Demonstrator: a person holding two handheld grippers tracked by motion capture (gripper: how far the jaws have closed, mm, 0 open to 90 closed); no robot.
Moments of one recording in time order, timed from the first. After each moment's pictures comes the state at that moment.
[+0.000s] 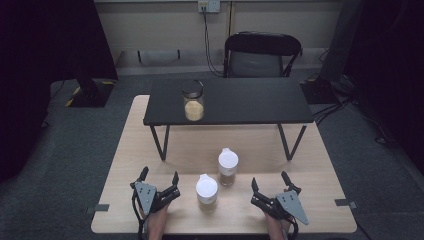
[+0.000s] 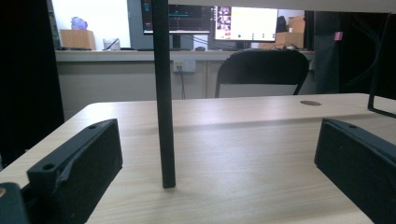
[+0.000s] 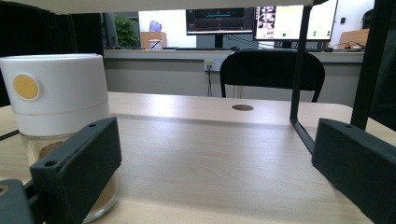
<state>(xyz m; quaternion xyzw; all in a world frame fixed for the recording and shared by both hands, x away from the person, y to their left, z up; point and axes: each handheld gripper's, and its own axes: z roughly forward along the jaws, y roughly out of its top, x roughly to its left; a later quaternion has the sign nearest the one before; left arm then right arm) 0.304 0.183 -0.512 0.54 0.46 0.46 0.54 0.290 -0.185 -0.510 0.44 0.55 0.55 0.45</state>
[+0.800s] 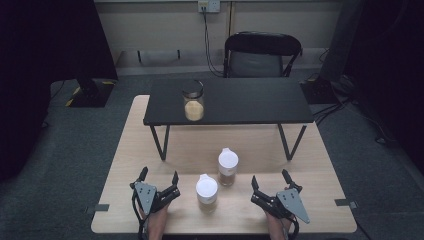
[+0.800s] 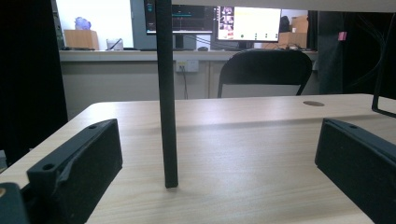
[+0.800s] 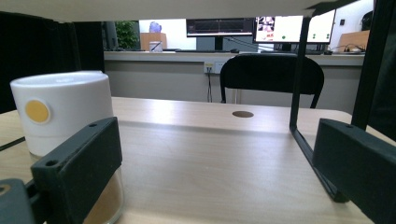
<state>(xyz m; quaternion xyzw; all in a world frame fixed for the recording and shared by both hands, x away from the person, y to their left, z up) 0.304 0.183 -0.512 0.54 0.46 0.46 0.54 0.288 -0.183 -0.494 0.44 0.55 0.55 0.45</state>
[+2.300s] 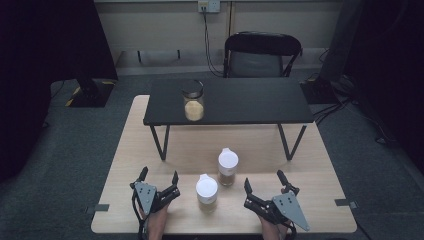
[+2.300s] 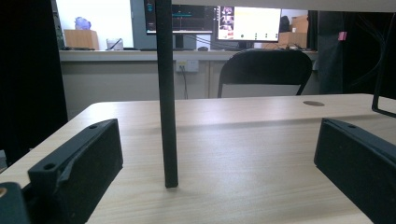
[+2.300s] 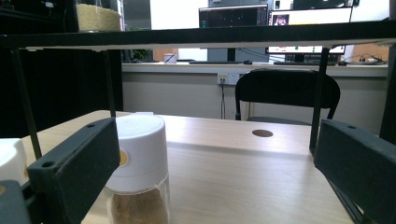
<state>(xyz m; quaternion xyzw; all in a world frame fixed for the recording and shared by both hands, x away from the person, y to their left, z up) 0.304 0.183 -0.512 0.54 0.46 0.46 0.54 0.264 -0.158 -0.457 0.42 0.55 0.57 0.44</state>
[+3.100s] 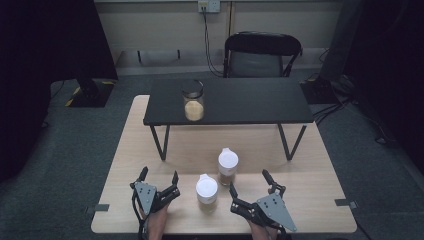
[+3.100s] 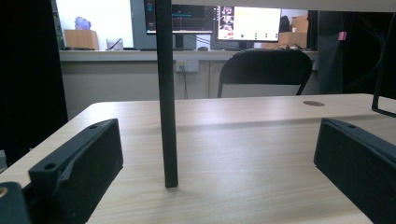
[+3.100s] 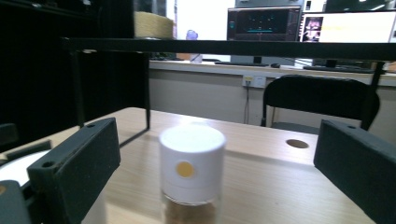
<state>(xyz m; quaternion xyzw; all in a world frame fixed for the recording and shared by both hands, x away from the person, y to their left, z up) 0.304 0.183 -0.512 0.54 0.46 0.46 0.54 0.256 -0.124 -0.443 0.39 0.58 0.59 0.42</state>
